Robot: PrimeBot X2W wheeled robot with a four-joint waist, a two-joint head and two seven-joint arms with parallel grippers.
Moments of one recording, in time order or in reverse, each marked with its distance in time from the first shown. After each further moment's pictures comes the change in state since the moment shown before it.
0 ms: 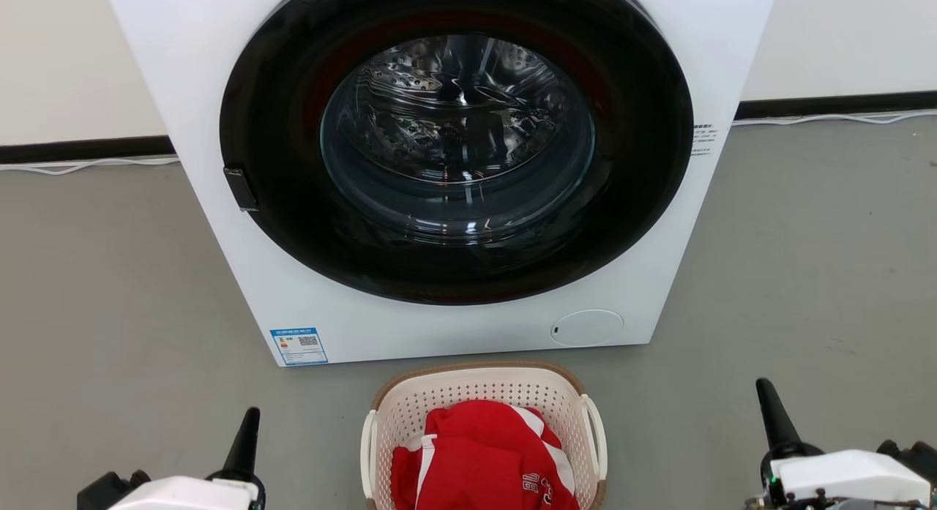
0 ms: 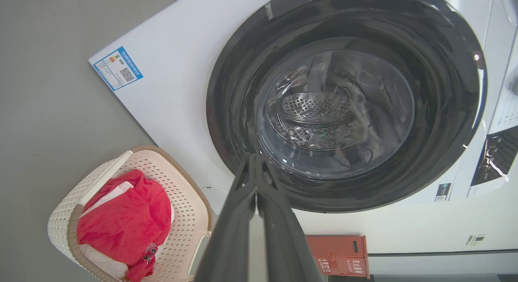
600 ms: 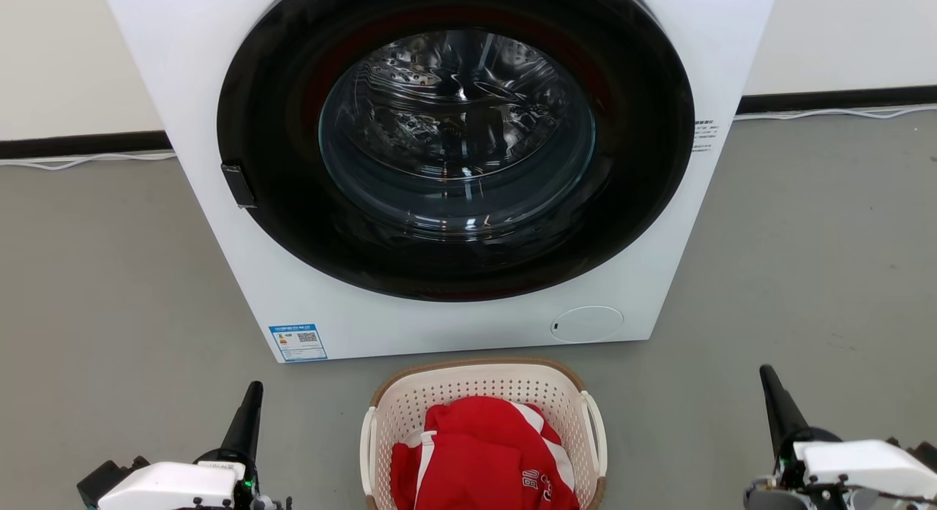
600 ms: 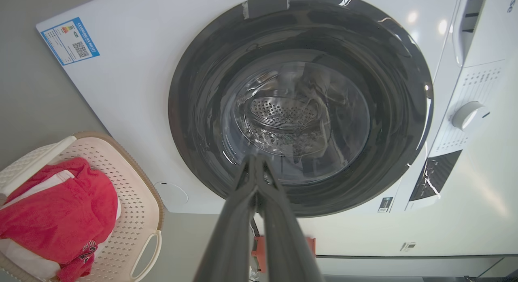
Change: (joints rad) left arm -0.030 -0.011 0.013 -0.028 -0.178 -0.026 0.044; right arm -0.023 0.002 -0.022 -0.010 0.230 0.000 0.053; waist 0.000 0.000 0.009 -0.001
